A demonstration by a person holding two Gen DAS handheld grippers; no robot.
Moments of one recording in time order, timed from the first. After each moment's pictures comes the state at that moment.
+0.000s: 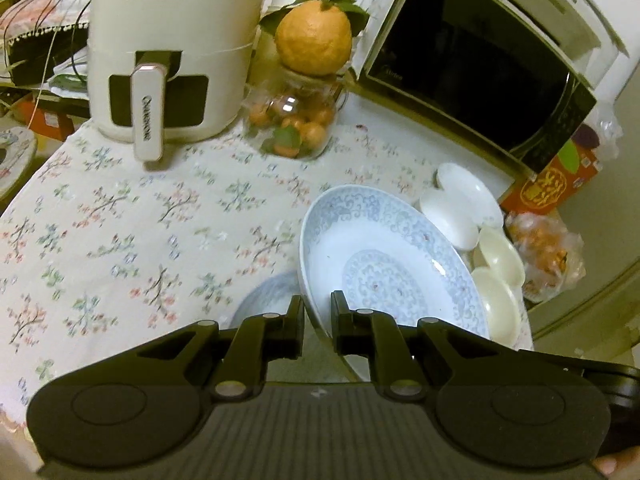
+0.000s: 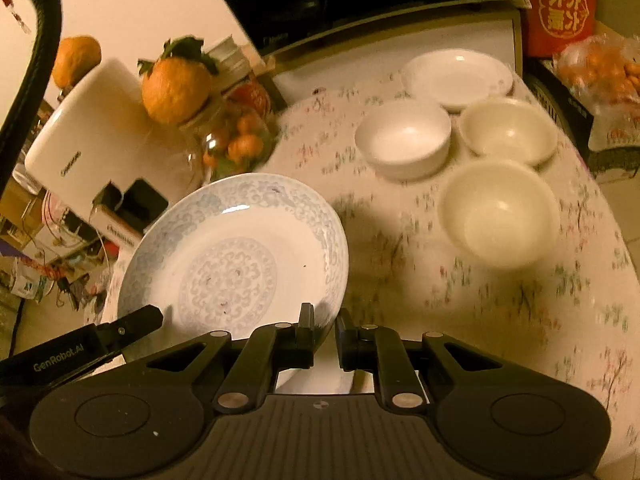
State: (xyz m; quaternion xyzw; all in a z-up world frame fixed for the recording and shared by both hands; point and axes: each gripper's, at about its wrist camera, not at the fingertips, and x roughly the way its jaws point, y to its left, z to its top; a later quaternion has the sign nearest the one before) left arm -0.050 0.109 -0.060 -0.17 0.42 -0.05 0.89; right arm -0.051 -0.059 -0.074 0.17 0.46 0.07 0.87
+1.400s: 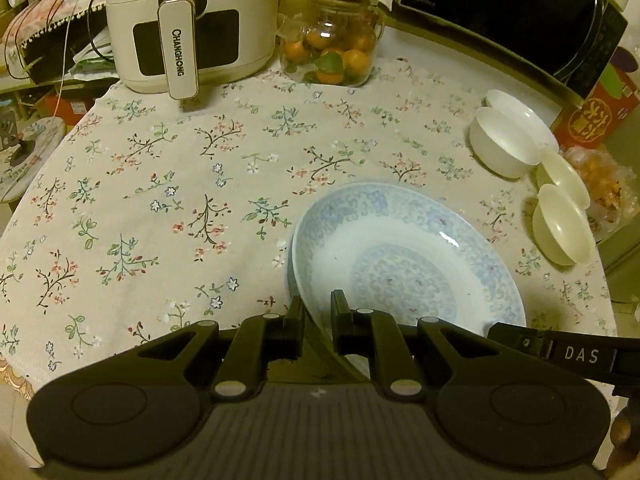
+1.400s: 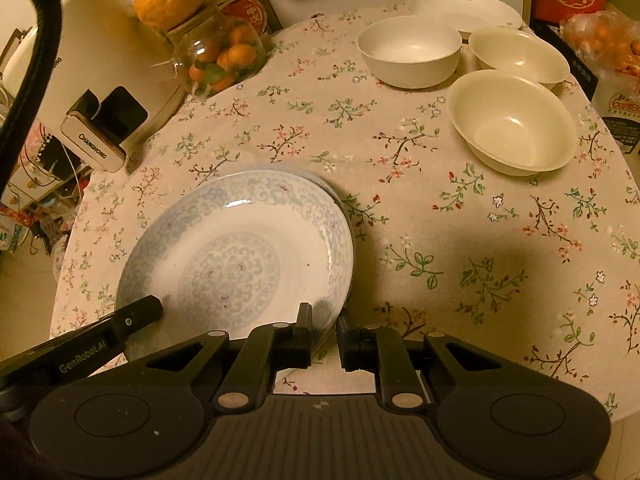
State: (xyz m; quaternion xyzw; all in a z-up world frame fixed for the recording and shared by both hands) left arm -0.067 0.108 -0.106 -0.09 0.48 0.00 0.87; right arm -0.074 -0.028 -0.121 0.12 0.52 0.06 0.84
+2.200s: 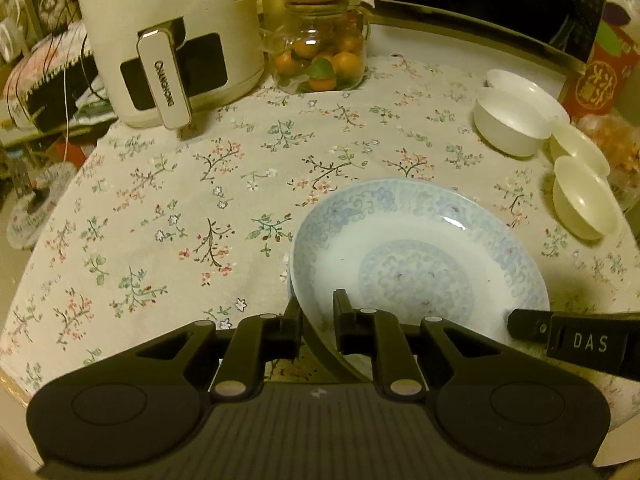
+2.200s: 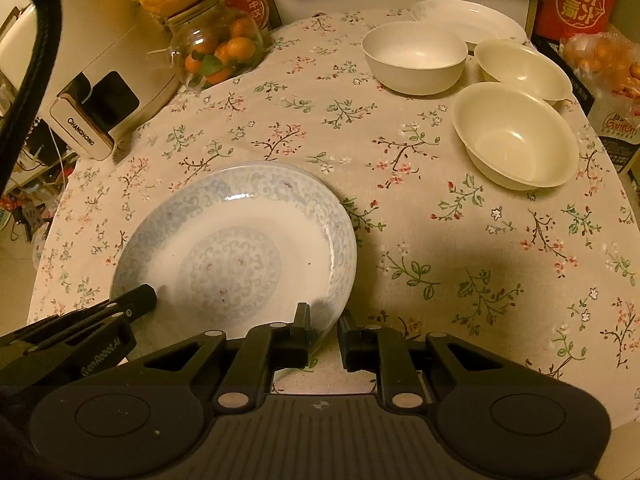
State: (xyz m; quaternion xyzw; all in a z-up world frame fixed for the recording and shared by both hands) left arm -0.066 0.090 -0.111 -0.01 0.46 0.01 0.89; right arm -0.068 -0.019 -0.126 0.08 0.52 0.05 0.85
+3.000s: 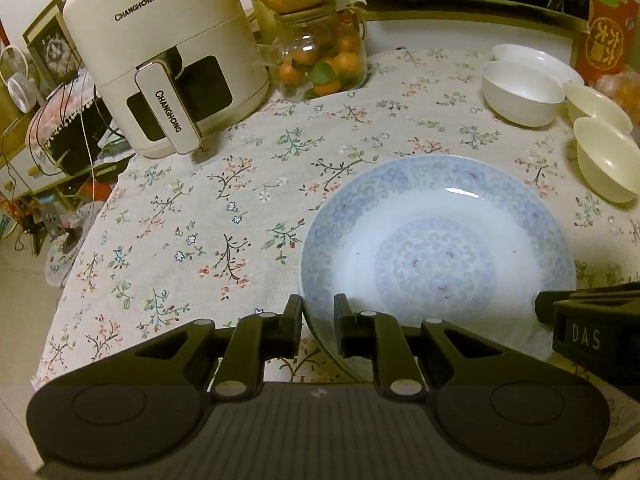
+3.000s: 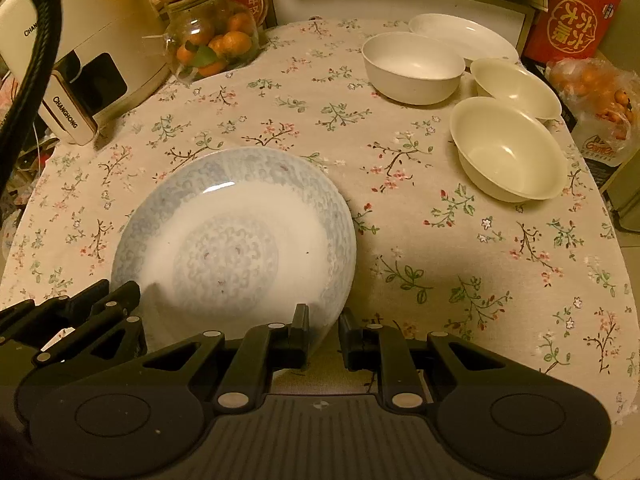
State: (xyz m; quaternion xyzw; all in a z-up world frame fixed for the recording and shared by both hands) left arm -0.064 0.074 -0.121 0.08 0.44 0.05 0.89; right arm -0.071 -0.002 -0.126 0.03 0.51 0.01 0.86
